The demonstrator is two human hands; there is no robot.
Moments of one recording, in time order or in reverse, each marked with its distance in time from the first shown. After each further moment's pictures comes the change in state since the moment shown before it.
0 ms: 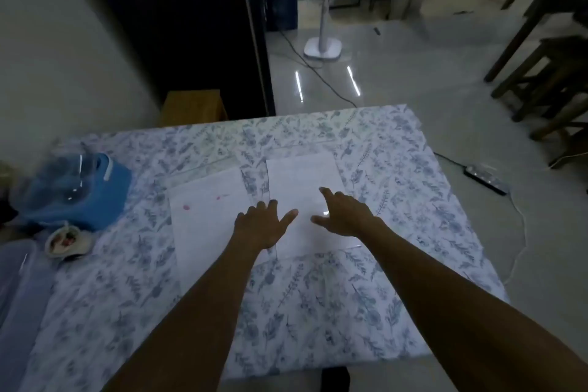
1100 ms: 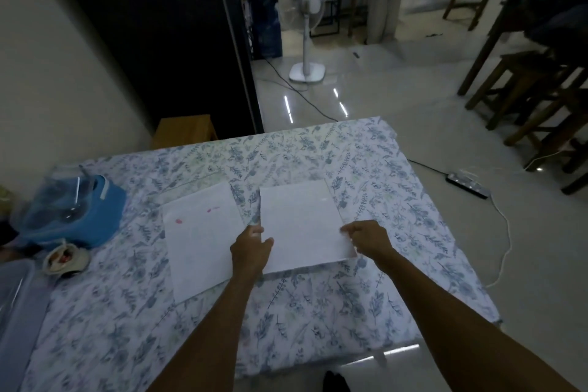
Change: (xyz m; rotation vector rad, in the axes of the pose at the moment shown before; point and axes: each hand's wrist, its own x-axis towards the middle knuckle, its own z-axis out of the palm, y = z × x) left_hand -0.049 0.010 0.039 -0.748 0.287 -0.198; right_hand -0.086 0.063 0.018 0.745 0.263 0.328
